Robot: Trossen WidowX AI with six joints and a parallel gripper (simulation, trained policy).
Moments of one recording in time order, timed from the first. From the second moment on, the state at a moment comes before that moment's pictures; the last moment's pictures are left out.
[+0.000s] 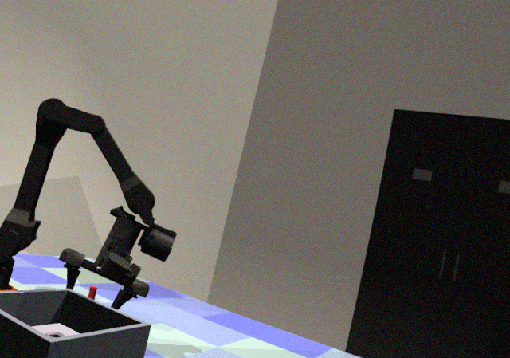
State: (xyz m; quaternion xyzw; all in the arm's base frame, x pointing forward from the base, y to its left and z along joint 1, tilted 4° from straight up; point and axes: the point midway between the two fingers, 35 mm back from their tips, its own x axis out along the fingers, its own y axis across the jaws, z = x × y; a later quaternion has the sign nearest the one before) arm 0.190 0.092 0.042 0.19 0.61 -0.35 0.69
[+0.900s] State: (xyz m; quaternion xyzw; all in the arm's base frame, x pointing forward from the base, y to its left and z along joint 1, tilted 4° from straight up) arm 0.182 0.065 0.061 0.11 0.61 -0.38 0.69
